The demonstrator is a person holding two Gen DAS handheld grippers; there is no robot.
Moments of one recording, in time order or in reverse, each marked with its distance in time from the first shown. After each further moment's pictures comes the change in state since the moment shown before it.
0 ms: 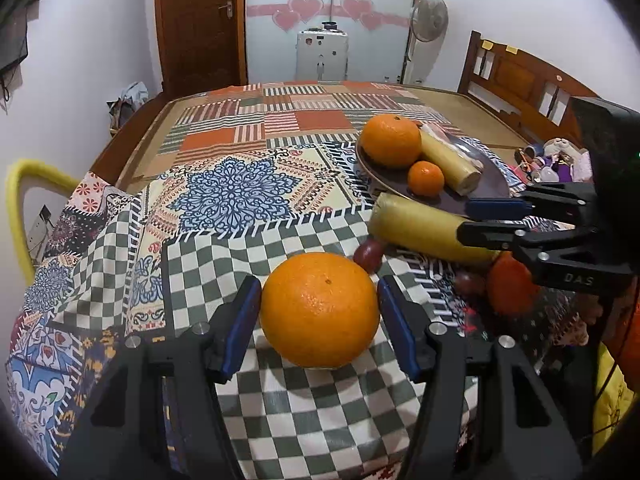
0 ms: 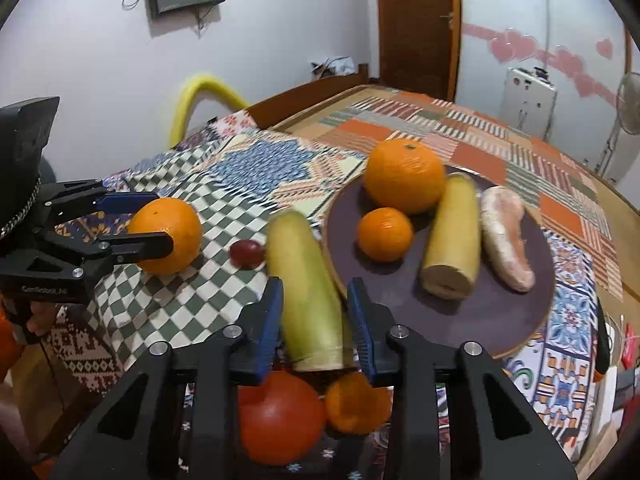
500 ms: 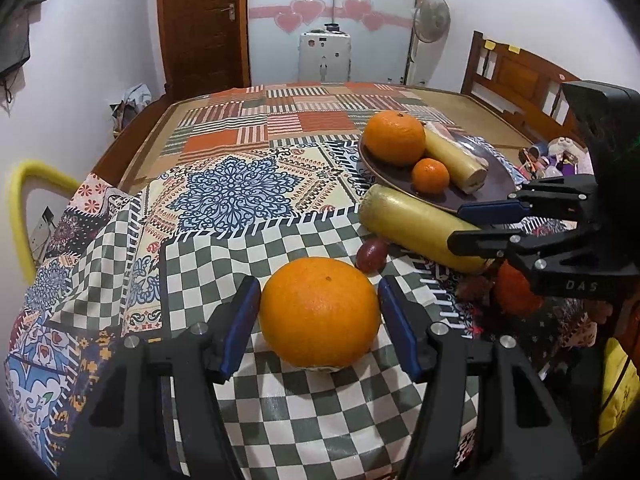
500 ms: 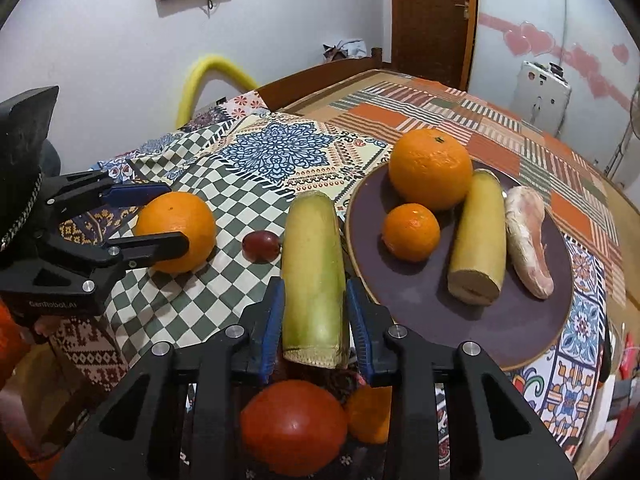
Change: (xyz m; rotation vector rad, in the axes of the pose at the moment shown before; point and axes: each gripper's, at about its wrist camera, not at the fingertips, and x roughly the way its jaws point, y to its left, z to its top) left arm 0.007 -0.004 -0.002 -0.005 -0.012 0.022; right arm 0.013 0.010 0.010 -0.032 0.063 0.012
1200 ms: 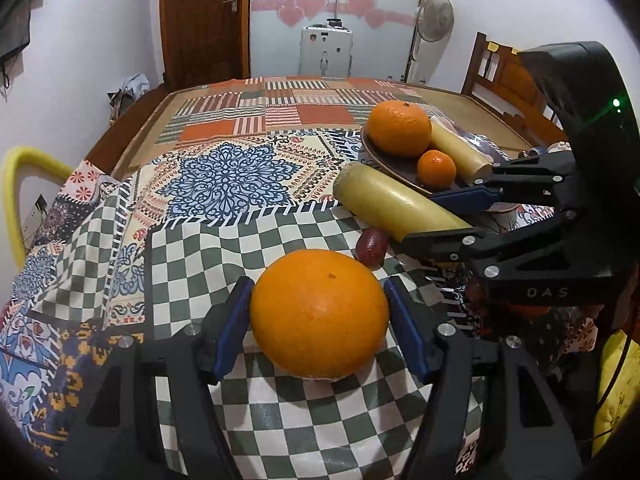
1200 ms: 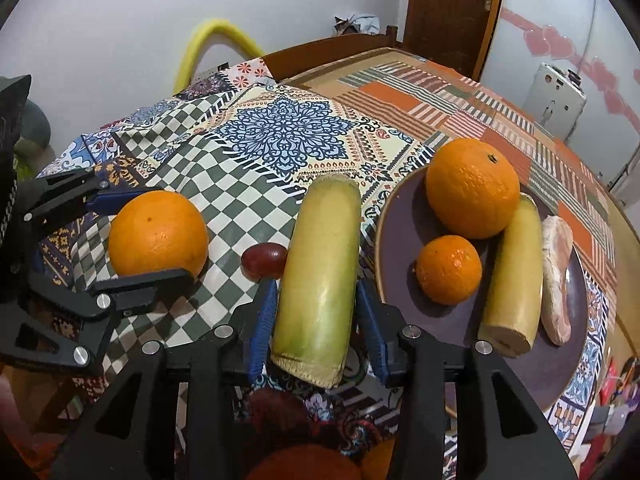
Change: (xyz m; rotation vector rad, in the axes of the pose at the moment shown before) left arm 0.015 0.004 -0.006 -0.030 0.018 -0.025; right arm 0.034 0.014 0.025 -0.075 0.115 -0.037
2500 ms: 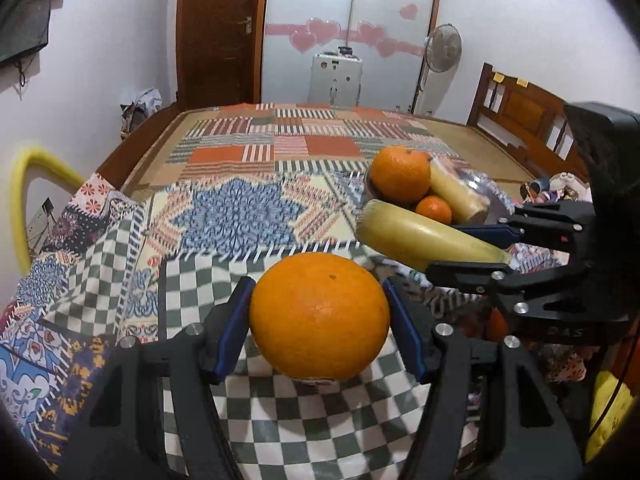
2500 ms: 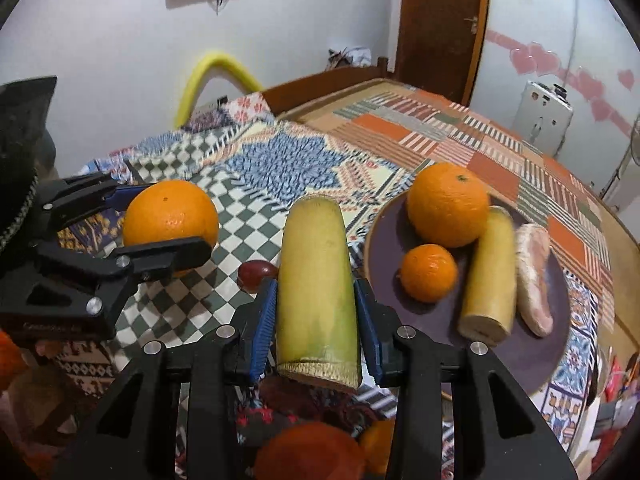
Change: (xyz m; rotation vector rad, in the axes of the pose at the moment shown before) left arm -0.023 -0.004 0.017 -0.045 -0.111 0.016; right arm -0.044 -0.007 -0.017 0.048 -0.167 -0.008
